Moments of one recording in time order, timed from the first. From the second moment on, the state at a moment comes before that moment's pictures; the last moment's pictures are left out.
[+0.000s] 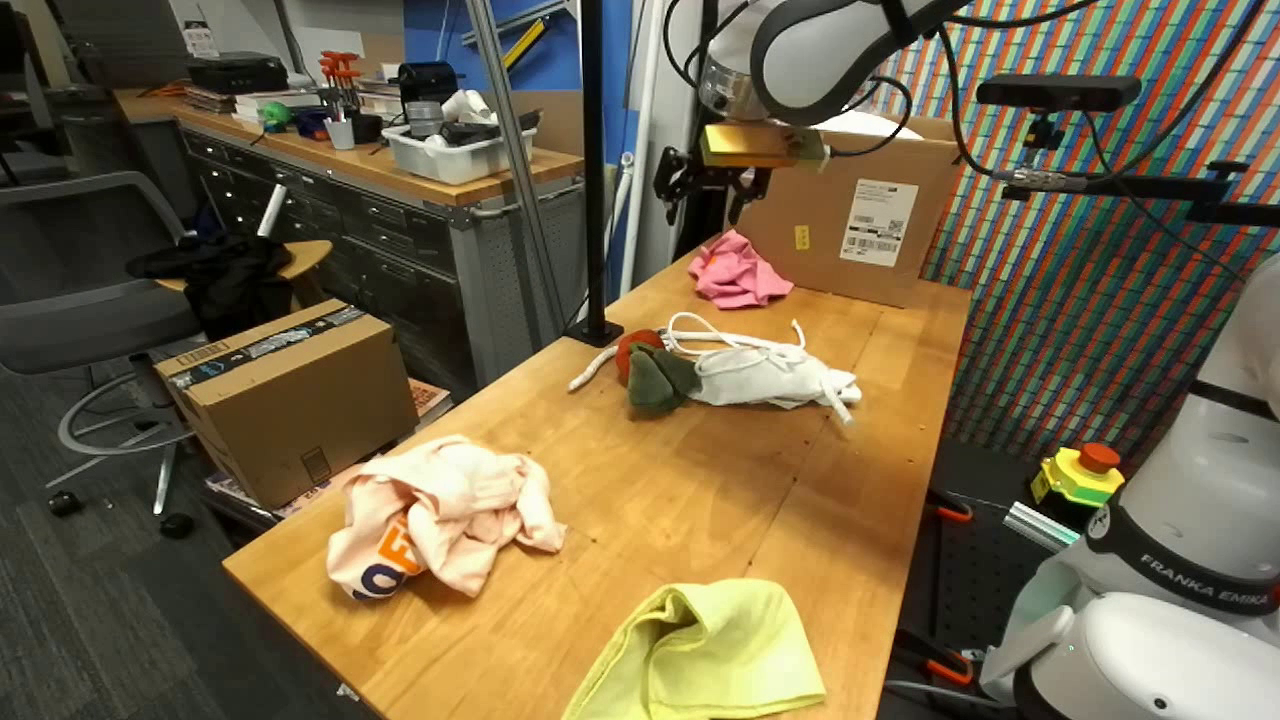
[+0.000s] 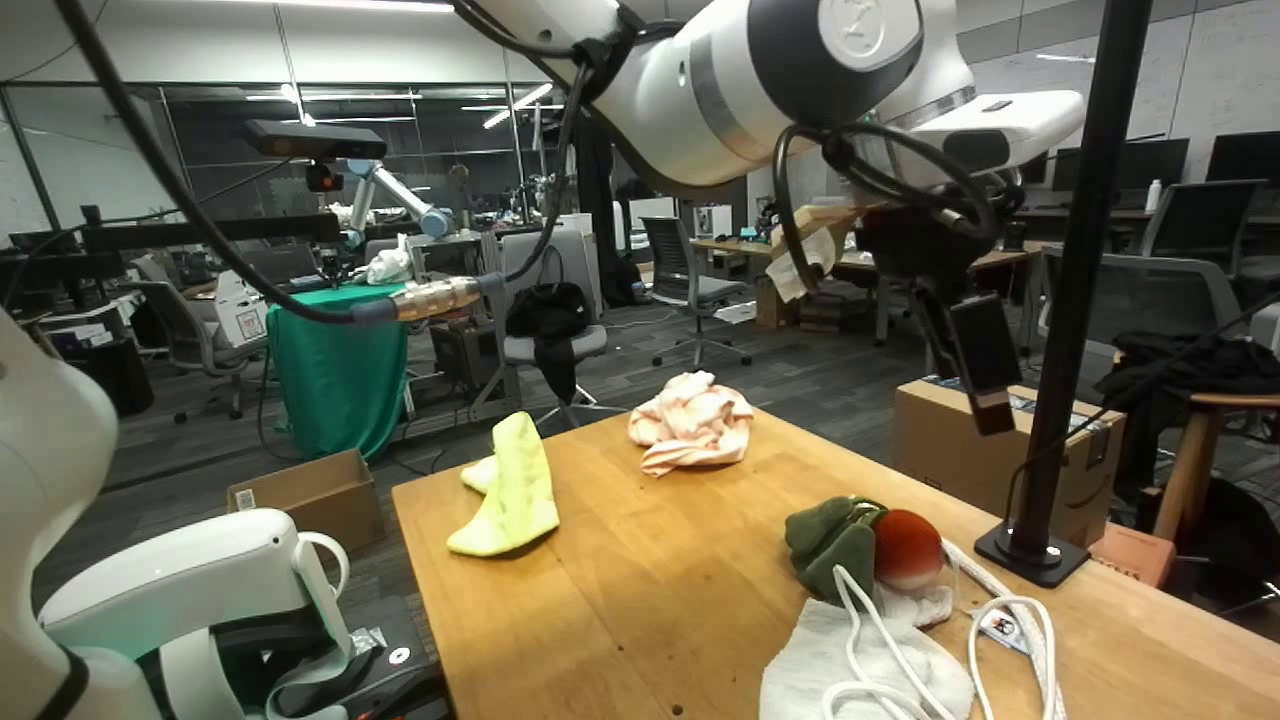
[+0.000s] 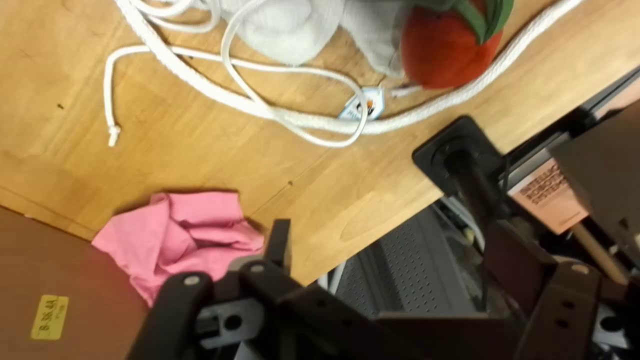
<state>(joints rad) -0.11 -0.06 -0.10 -2.24 -0.27 2.48 0.77</state>
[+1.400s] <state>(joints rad) -0.07 -0.24 -0.06 -2.56 -0.08 2.08 -0.13</state>
